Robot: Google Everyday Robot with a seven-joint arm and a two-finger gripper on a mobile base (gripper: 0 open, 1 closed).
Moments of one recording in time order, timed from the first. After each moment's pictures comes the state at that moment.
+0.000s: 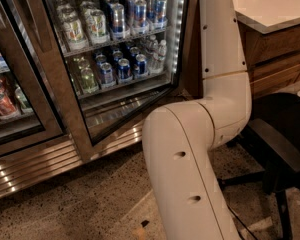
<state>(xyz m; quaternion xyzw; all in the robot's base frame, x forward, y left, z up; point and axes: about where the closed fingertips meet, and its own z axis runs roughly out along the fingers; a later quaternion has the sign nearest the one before) 0.746 0.118 1.132 -0.64 0.35 0.19 0.65</state>
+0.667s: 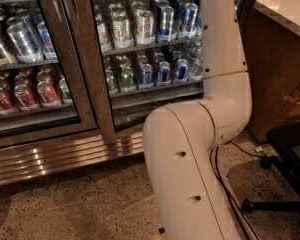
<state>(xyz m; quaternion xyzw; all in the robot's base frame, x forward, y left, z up) 0.746 0.118 1.132 -0.64 0.35 0.19 0.65</state>
